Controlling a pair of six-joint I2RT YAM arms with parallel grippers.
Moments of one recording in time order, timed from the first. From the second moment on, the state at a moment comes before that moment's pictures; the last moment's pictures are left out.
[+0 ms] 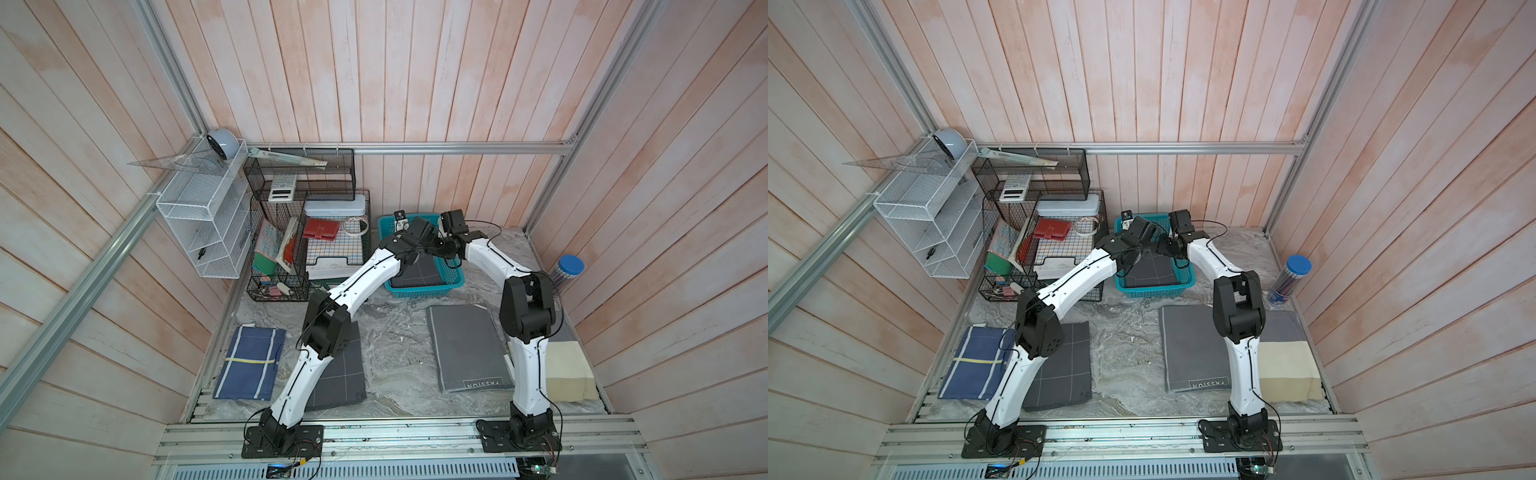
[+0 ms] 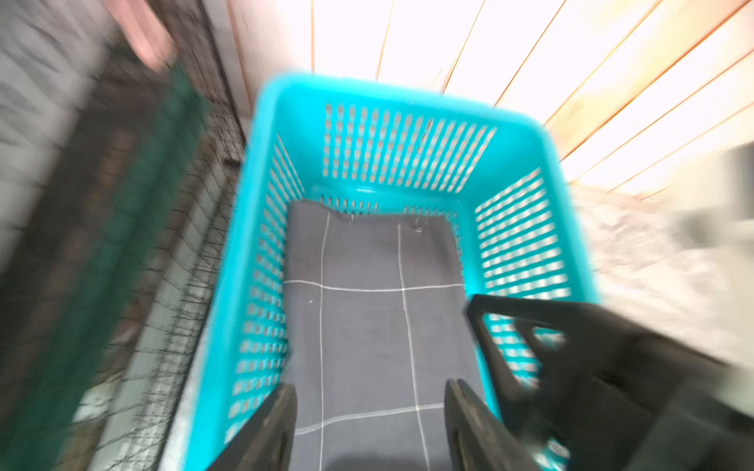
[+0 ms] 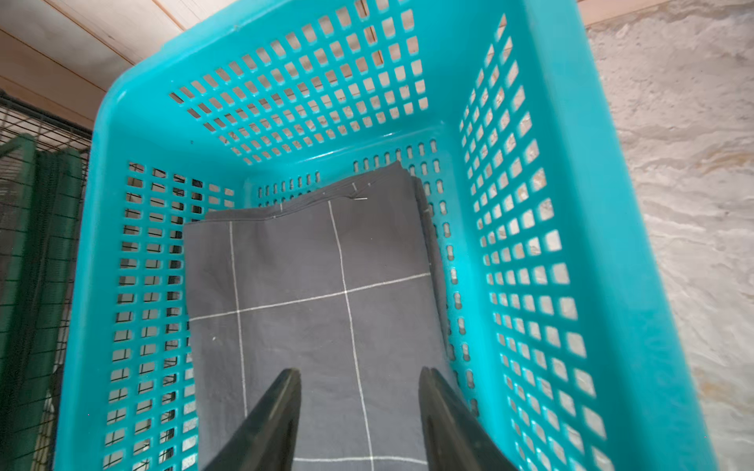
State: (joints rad) left arm -0.71 2.30 2.28 -0.76 -0.46 -0.68; right arm 0.32 2.21 1.89 -0.52 -0.10 0.46
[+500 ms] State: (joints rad) left arm -0.75 1.75 1.62 -0.49 -0.52 -0.70; right arm 0.32 2.49 2.21 -0.68 0.02 0.36
